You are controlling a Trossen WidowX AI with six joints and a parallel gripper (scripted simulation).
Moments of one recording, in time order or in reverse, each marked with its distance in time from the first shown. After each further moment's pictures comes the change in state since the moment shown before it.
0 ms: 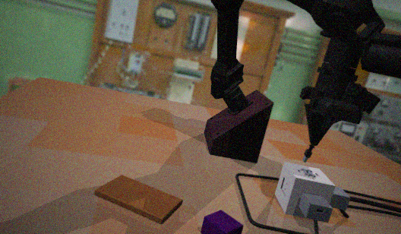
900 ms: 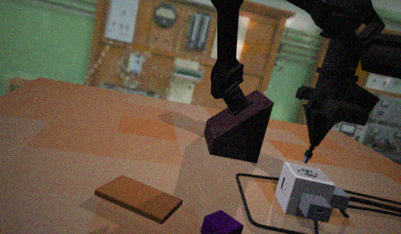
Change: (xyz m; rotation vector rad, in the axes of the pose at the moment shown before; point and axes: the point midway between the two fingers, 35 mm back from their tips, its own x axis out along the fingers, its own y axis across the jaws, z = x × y) arm 0.001 -0.001 0.001 -0.122 -0.004 -0.002
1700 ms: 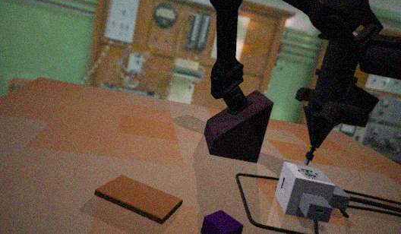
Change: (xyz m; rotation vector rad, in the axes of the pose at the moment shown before) arm 0.003 0.000 0.002 -0.003 -0.021 0.000
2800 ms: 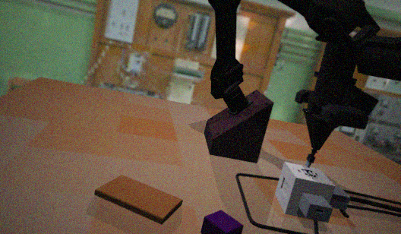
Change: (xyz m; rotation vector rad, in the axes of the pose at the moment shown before) arm 0.004 0.000 0.002 -0.003 -0.031 0.000
